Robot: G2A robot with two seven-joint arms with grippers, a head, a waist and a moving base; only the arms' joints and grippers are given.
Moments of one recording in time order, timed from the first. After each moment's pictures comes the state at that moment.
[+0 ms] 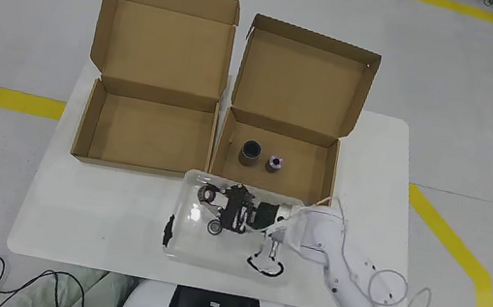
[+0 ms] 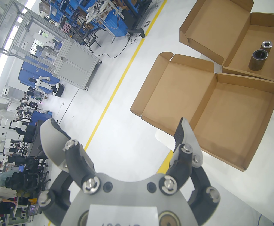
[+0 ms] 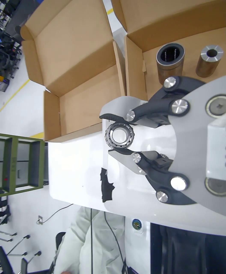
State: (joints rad) left arm 0.40 -0.15 -1.00 -1.50 0.90 -0.88 -0.13; right arm -1.14 -1.24 0.85 -1.60 -1.40 -0.77 -0.04
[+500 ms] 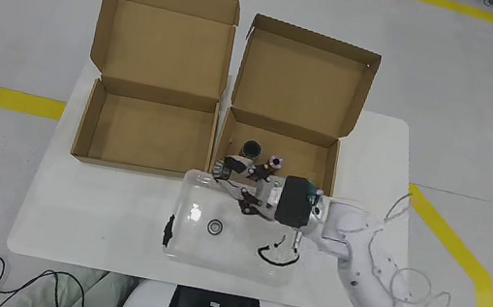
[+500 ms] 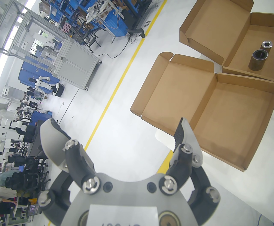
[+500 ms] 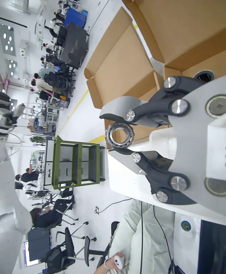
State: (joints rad) left arm 0.40 -0.15 -1.00 -1.50 0.90 -0.88 -0.13; right arm -1.13 -1.23 0.95 -1.63 -1.30 -0.84 -0.37
